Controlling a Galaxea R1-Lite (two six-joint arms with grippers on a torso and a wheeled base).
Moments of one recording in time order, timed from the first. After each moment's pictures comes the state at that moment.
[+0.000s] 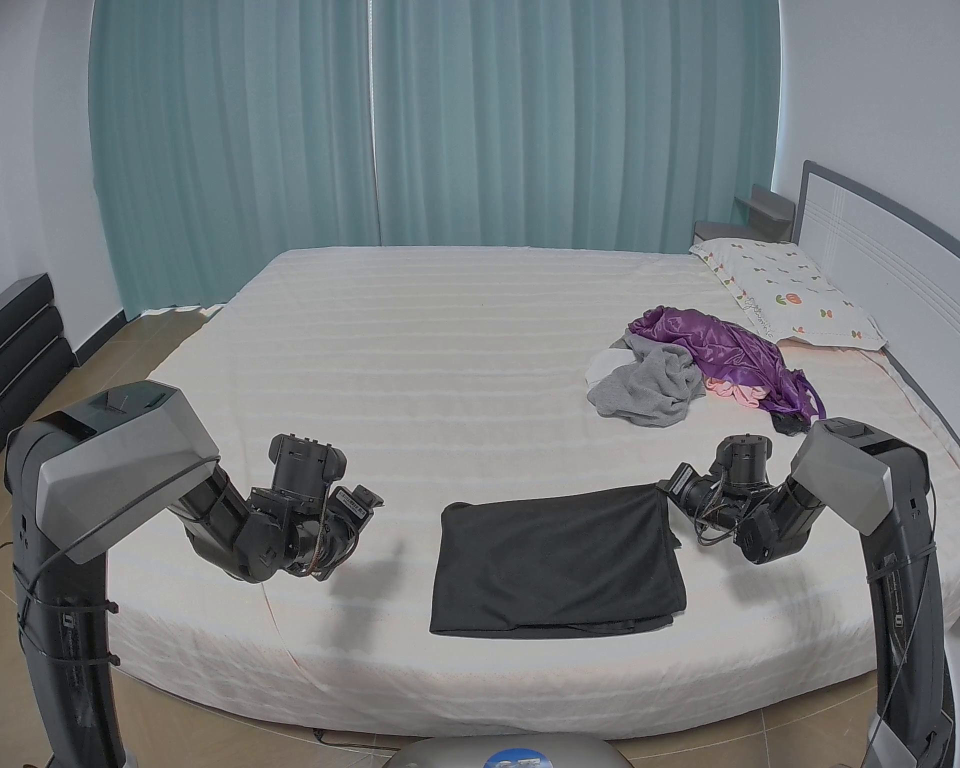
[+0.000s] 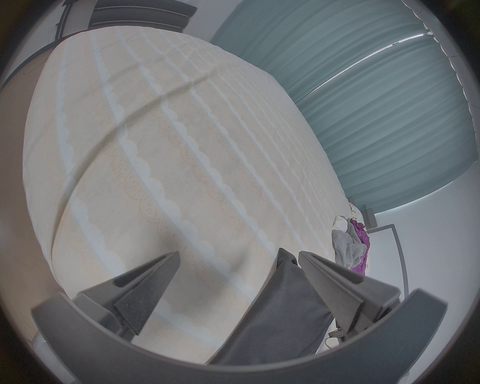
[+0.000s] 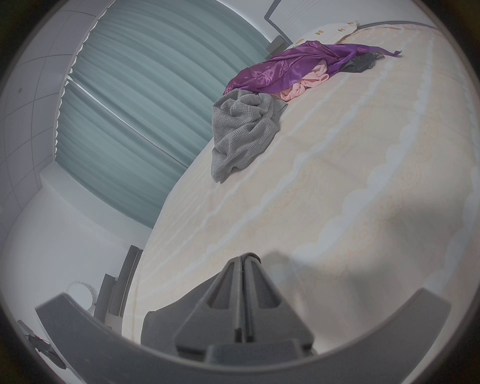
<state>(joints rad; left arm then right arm) -0.31 2.29 -0.98 -0.56 0.07 -1.14 0.11 2.65 -1.25 -0.94 0.20 0.79</state>
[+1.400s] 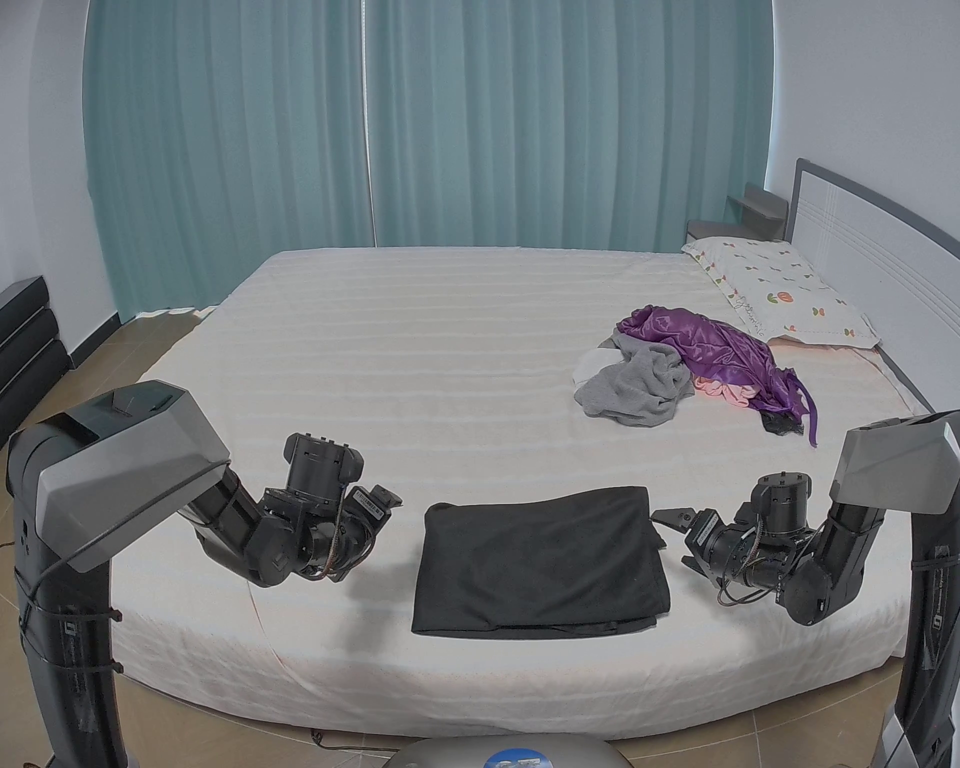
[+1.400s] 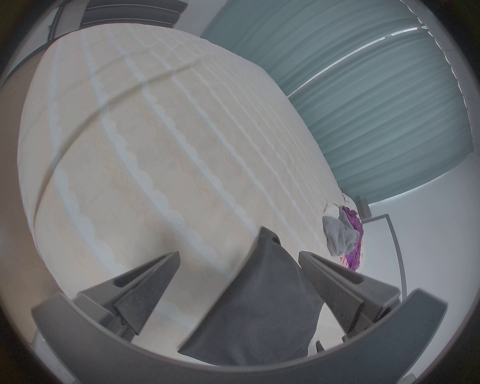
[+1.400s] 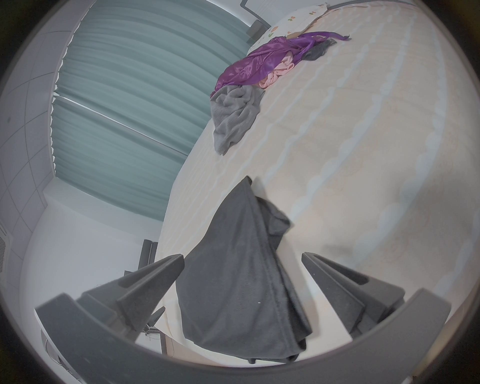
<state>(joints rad) -0.35 2.28 -0.99 -0.55 0.07 -1.15 0.18 2.36 -0.60 -1.23 0.24 0.93</state>
